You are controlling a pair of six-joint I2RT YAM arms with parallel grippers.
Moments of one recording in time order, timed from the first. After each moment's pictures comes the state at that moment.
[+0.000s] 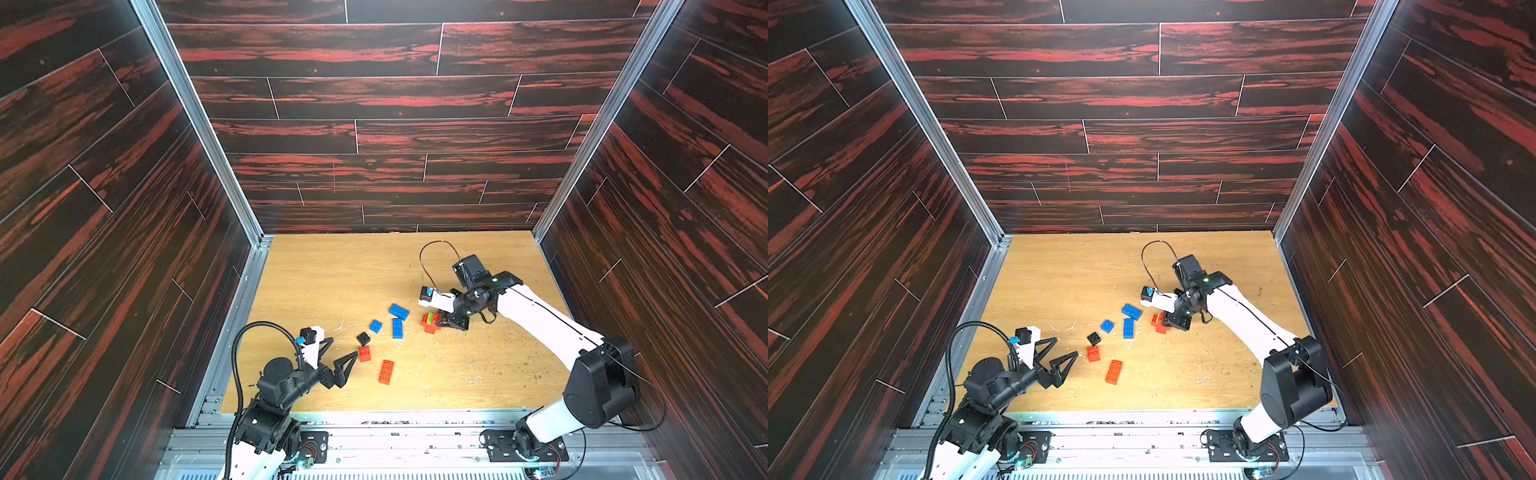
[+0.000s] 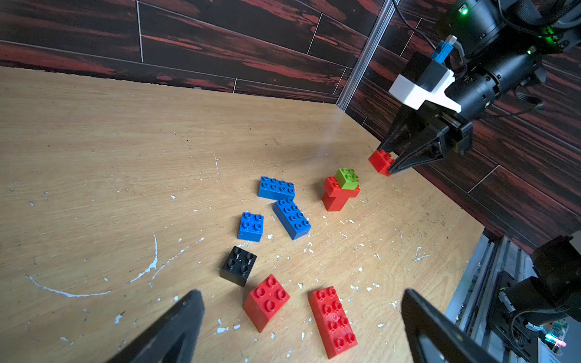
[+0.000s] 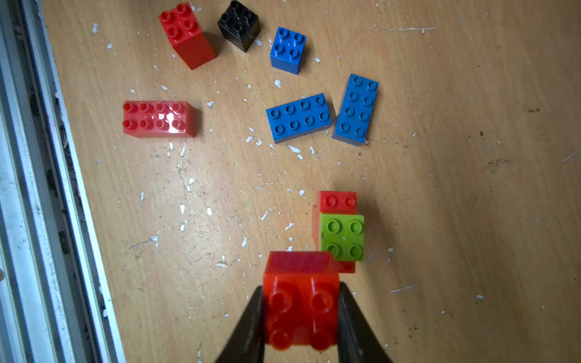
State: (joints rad) left arm -0.33 0.19 0.16 -0.19 0.40 -0.28; right arm 0.49 1.57 1.28 -0.90 -0.35 -0.82
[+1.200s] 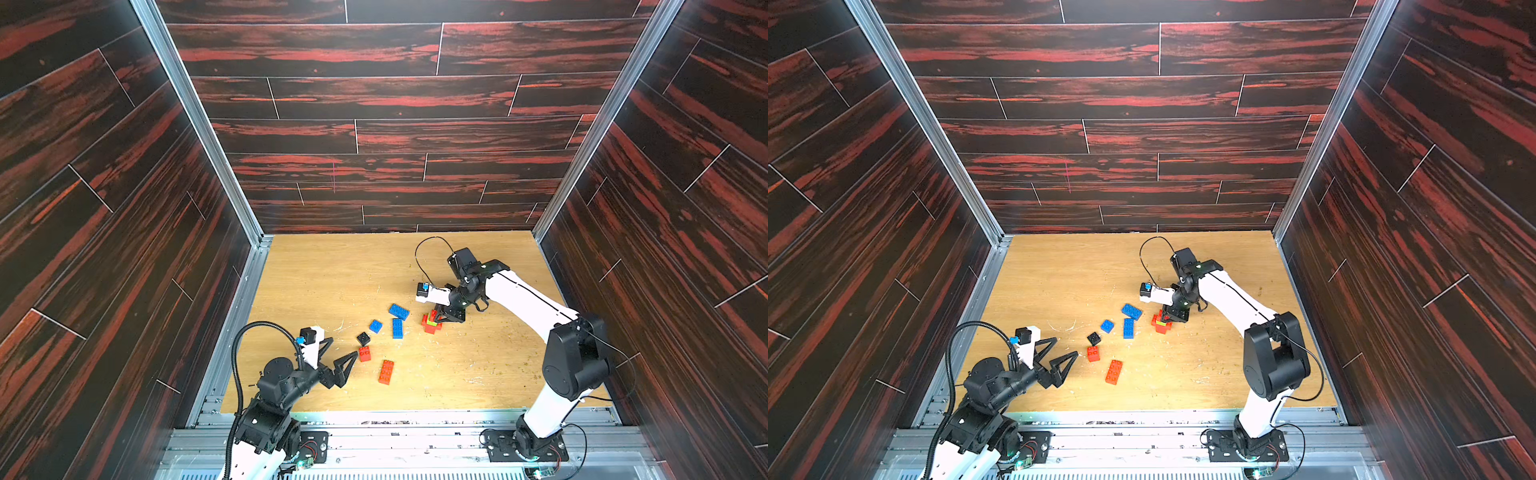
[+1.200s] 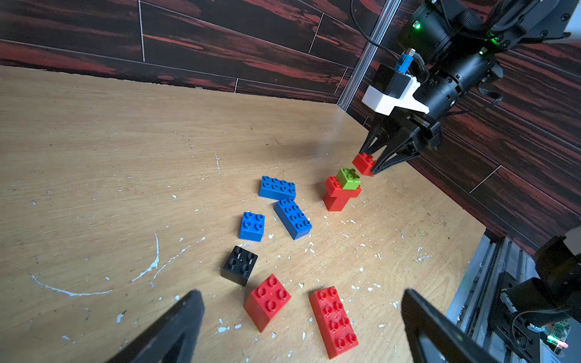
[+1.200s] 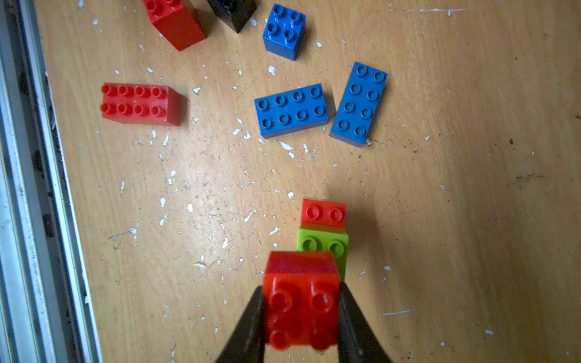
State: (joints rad) left arm -0.33 0.19 0.16 -0.19 0.40 -0.28; right arm 0.45 1.75 1.41 -0.97 -0.39 -0.93
